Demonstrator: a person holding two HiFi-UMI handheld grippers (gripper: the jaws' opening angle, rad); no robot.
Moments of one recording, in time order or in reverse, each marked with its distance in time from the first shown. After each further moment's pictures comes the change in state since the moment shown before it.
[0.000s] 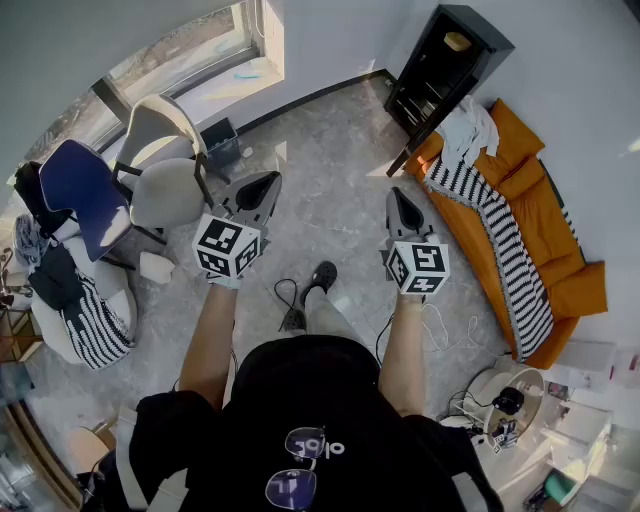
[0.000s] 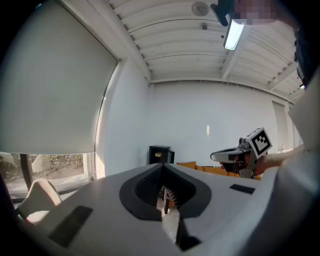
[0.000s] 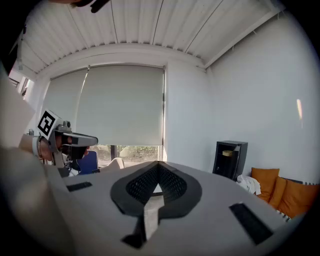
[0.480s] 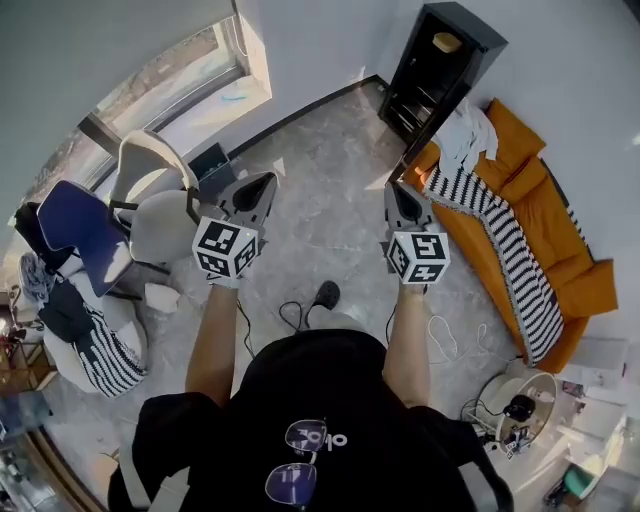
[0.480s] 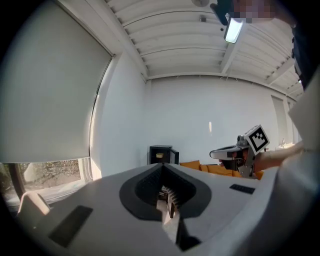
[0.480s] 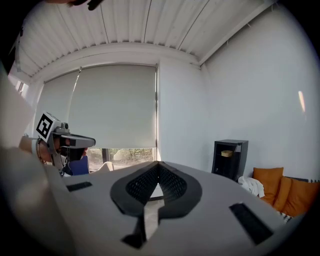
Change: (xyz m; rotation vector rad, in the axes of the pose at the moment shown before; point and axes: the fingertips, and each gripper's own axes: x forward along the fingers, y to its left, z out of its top) left arm 0.114 0.046 0.013 0.045 0.010 -0.016; right arm 0.093 -0.086 0.012 0.034 -0.013 -0.016
